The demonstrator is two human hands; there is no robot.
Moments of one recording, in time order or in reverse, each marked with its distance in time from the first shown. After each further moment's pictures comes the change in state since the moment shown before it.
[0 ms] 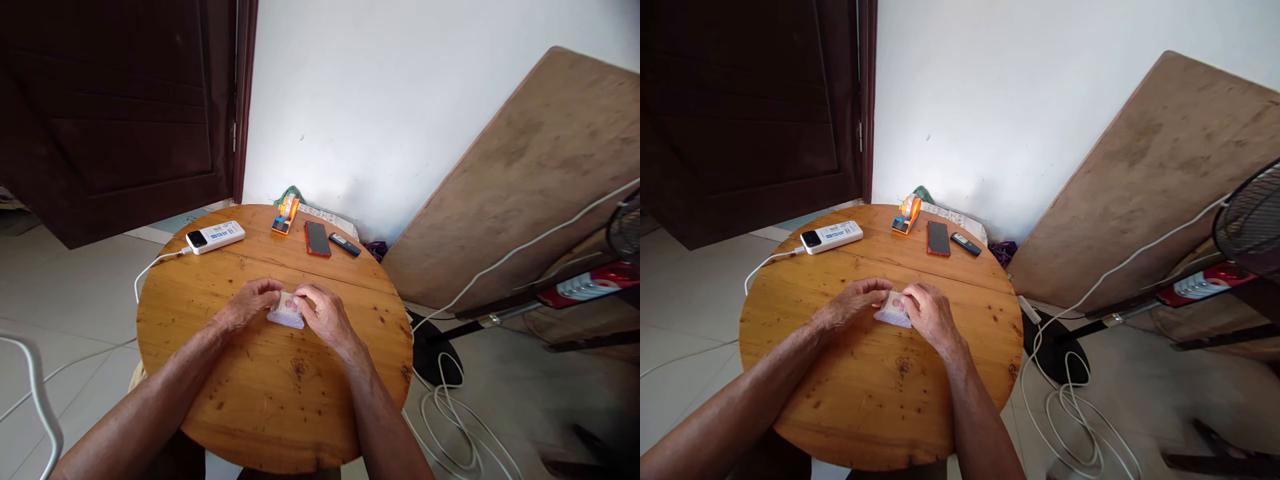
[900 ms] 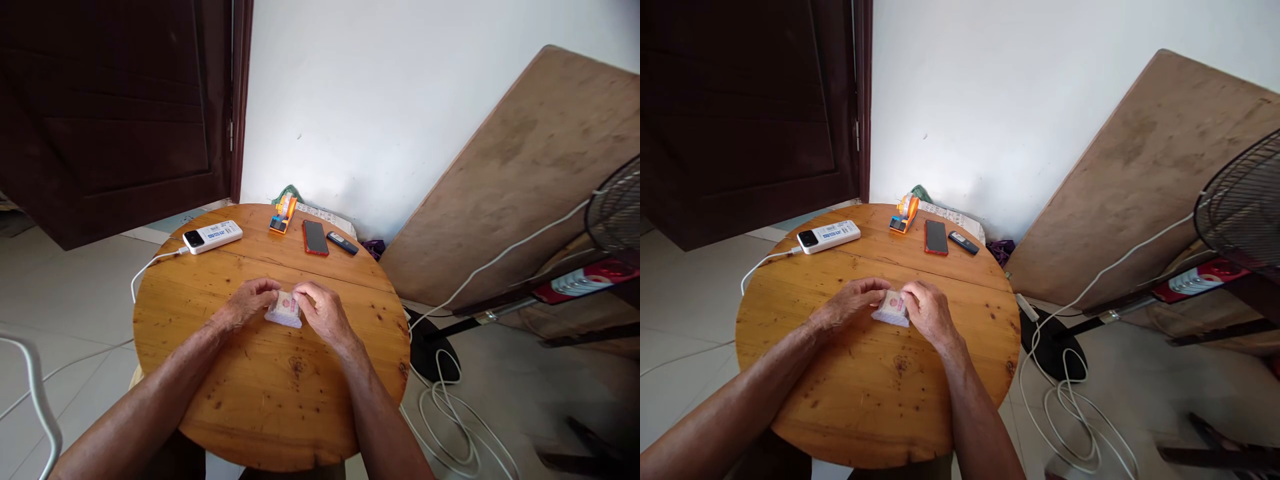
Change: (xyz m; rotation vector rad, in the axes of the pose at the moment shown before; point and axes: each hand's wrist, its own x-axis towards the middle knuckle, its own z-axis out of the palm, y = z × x) left_hand 0.000 0.002 0.001 0.049 -0.022 -0.027; right_hand 0.001 0.001 -0.001 0.074 -0.008 0.057
